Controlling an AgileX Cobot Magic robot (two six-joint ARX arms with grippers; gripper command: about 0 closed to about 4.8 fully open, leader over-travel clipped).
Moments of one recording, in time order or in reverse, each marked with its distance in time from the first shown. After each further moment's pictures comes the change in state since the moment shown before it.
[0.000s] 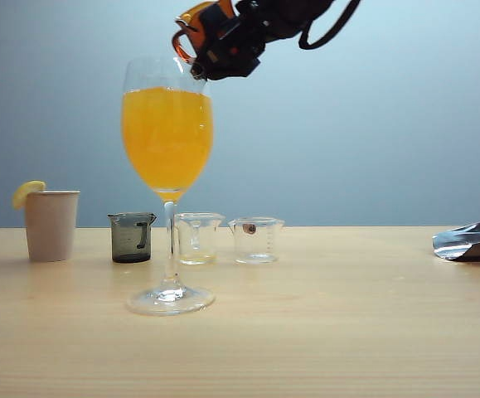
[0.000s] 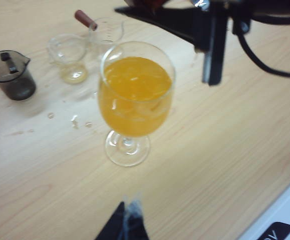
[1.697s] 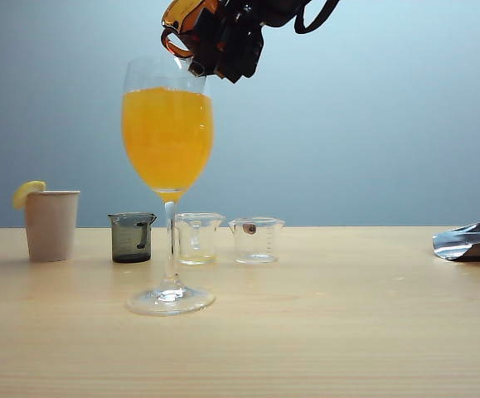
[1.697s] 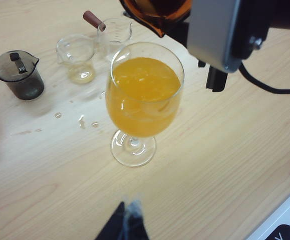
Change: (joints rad) left arm 0.001 0.003 0.000 0.000 -0.019 0.001; right arm 0.059 0.000 0.000 0.028 0.130 -0.297
